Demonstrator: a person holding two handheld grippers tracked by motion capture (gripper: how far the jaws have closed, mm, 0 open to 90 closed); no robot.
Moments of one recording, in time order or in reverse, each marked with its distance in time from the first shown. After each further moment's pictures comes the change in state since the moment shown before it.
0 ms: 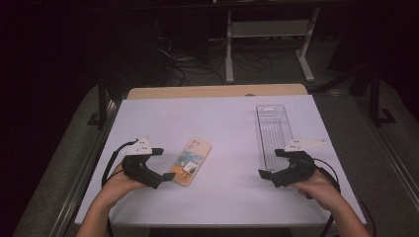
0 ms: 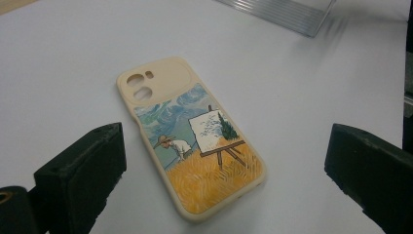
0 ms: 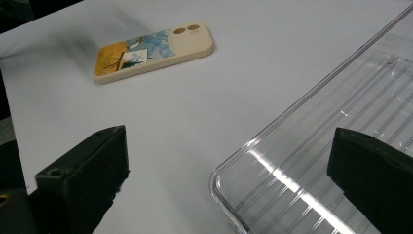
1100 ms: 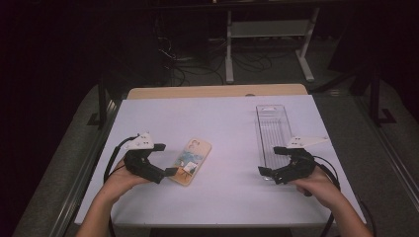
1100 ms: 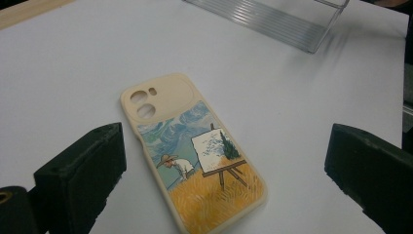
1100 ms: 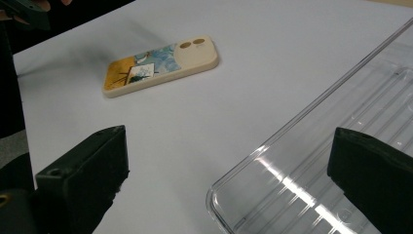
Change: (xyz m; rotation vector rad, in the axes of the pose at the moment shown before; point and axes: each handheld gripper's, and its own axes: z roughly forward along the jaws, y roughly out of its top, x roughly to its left) left arm 0.003 0.015 0.003 -0.017 0.001 -0.007; right arm -0.008 0.002 0.002 -0.044 0.045 0.023
